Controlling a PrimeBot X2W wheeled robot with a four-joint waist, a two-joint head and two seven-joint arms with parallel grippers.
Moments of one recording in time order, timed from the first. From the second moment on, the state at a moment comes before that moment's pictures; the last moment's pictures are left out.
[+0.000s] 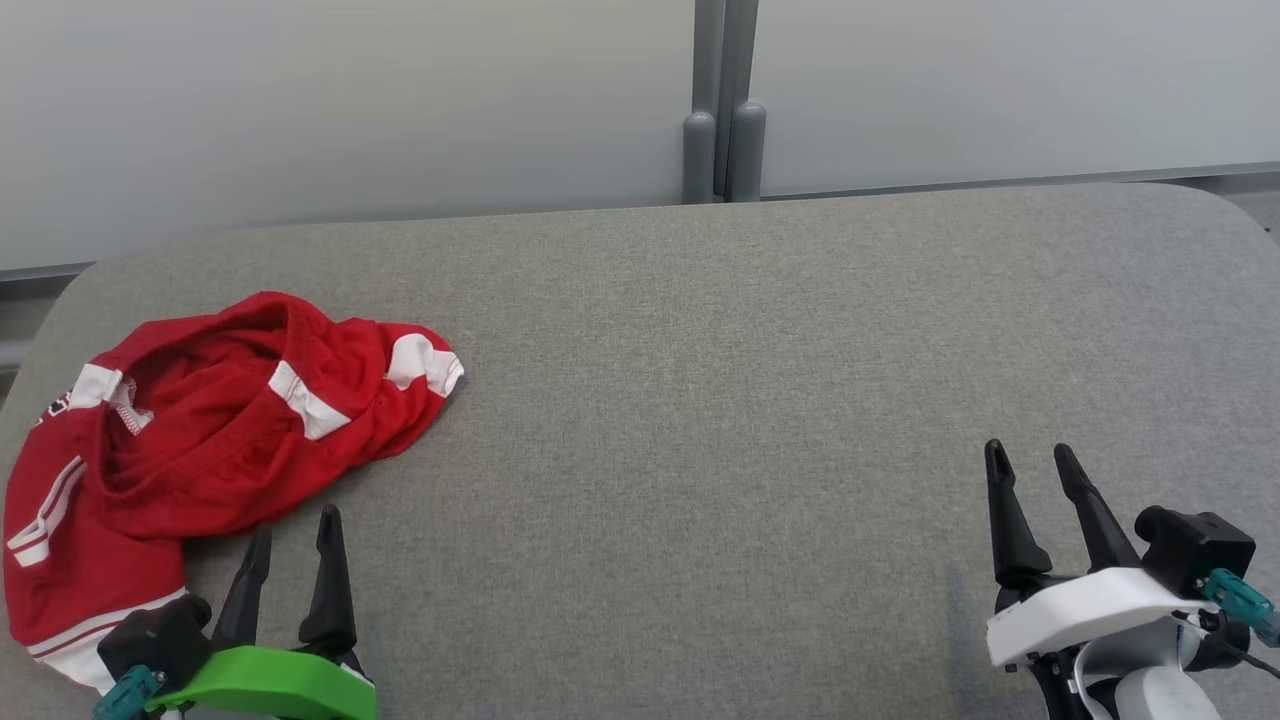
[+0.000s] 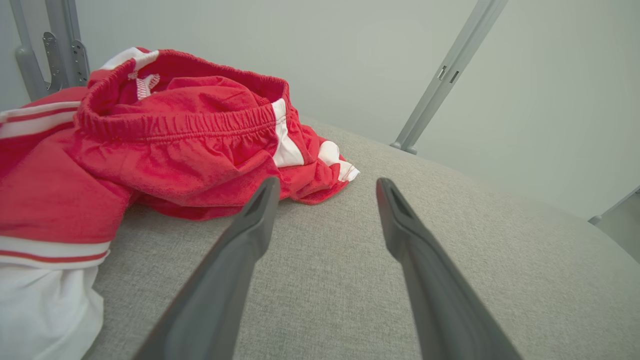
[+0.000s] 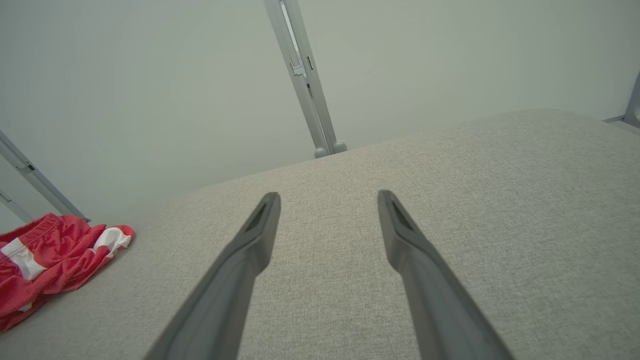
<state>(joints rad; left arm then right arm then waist) 0.01 0.10 -0.01 0.23 -0.50 -0.11 -0.16 -0.02 -0.05 -0.03 0.15 0.33 0.13 -0.16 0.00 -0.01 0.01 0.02</state>
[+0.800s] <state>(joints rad) 0.04 0.10 -0.01 0.24 -0.30 -0.12 -0.21 0.00 -0.05 -0.04 0.17 0.17 0.13 -0.21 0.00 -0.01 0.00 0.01</state>
